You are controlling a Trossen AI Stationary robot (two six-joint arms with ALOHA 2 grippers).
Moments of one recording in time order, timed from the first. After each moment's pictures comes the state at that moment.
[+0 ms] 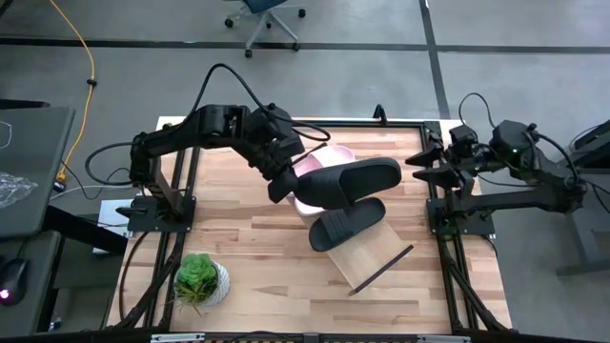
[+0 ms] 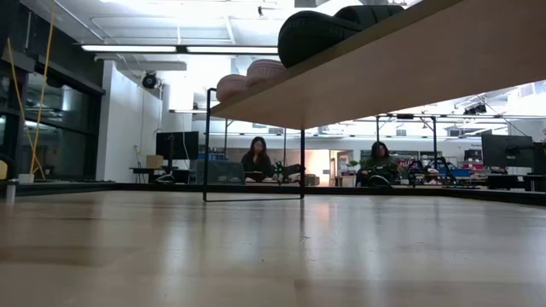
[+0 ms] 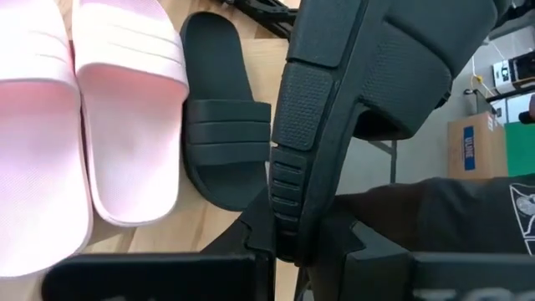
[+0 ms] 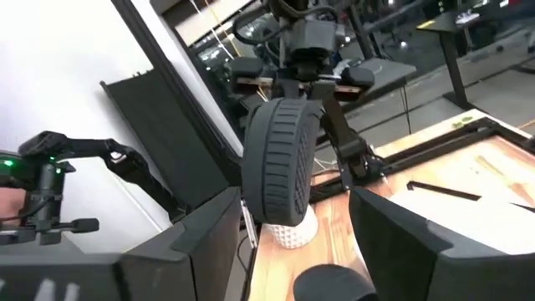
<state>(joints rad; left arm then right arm) 0.16 1.74 2.17 -1.25 0.34 -0.50 -0.11 0.60 1.03 -0.43 -0.26 0.47</state>
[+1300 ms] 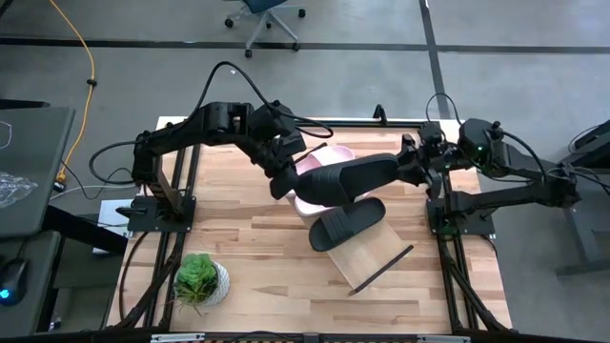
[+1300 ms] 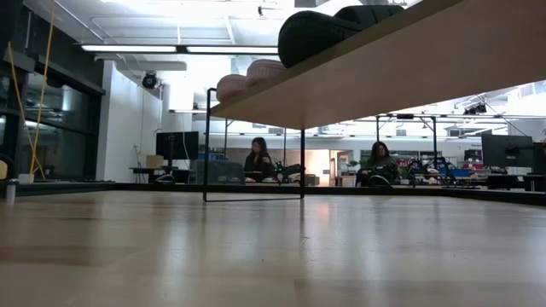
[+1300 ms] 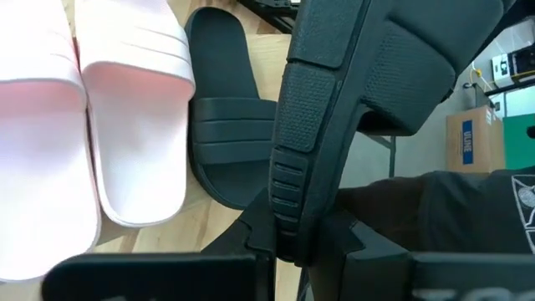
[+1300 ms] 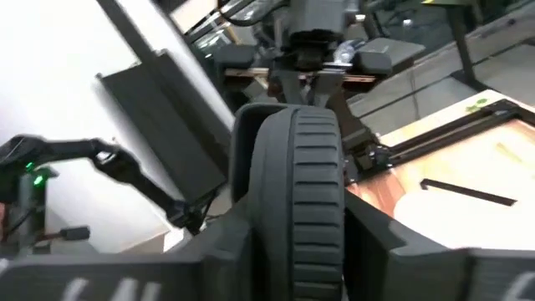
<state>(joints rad) 0.20 1.76 2.17 -1.27 0.38 -0.47 -0.11 0.77 1.03 -0.28 -0.30 0.51</state>
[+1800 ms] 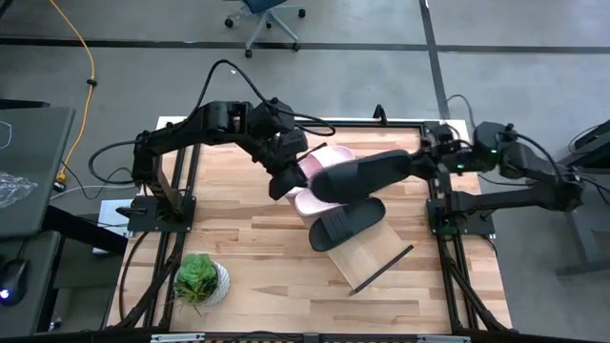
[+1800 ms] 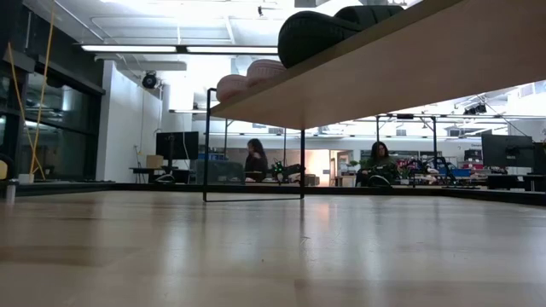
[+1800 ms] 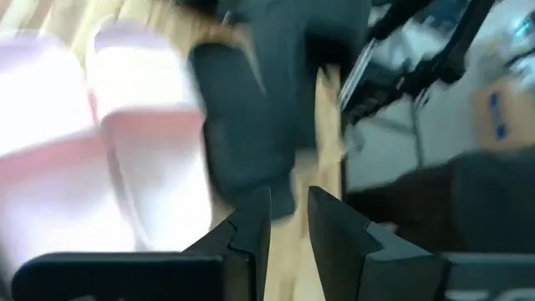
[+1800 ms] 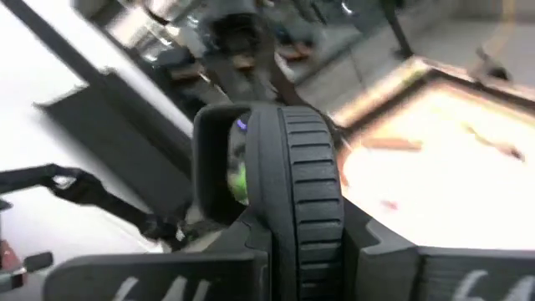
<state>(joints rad) 0.20 1.75 2.17 -1.22 0.36 -0.30 -0.11 0.64 1.03 -0.51 -0.15 0.61</state>
